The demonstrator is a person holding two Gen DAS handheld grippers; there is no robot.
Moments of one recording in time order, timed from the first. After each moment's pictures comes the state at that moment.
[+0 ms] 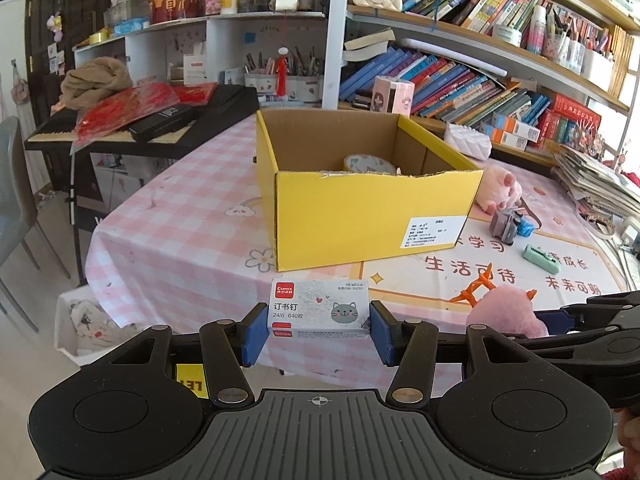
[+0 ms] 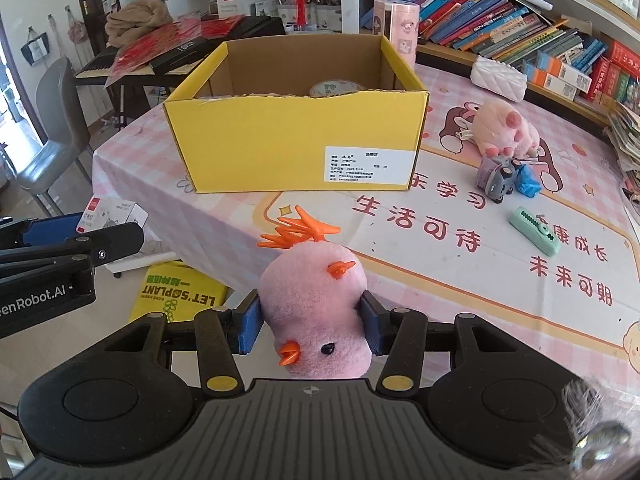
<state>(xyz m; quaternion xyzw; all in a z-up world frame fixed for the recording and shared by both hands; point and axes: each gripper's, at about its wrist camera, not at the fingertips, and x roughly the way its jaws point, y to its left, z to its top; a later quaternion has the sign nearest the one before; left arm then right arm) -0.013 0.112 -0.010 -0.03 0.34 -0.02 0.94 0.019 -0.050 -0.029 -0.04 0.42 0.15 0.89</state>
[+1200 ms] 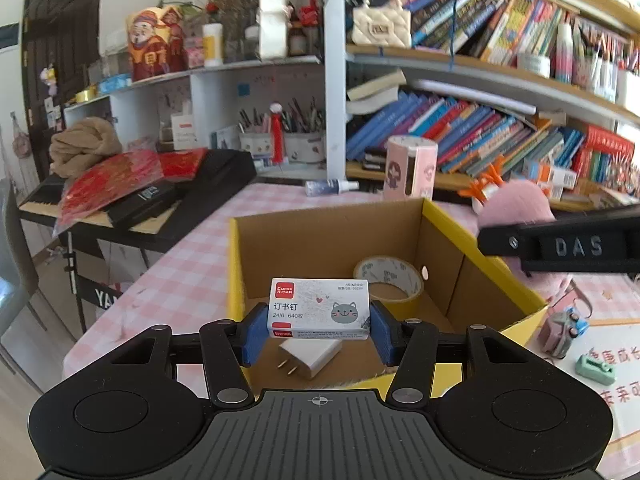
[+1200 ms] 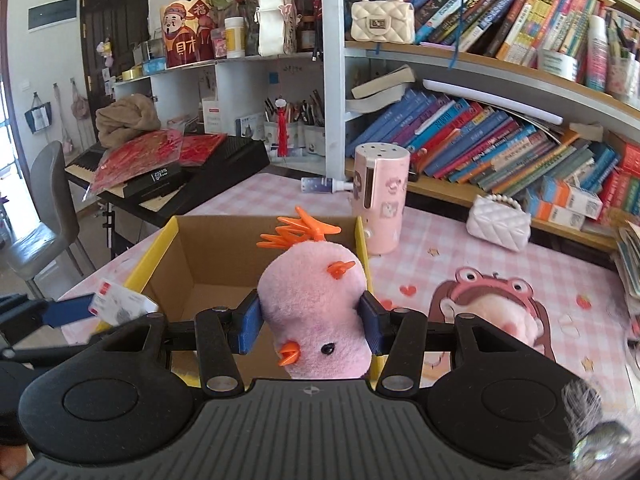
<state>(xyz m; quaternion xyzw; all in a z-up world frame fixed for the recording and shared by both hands) 0.137 0.084 0.013 0.01 0.28 0.00 0.96 0.183 -0.062 0.047 -0.03 0.28 0.16 0.94</state>
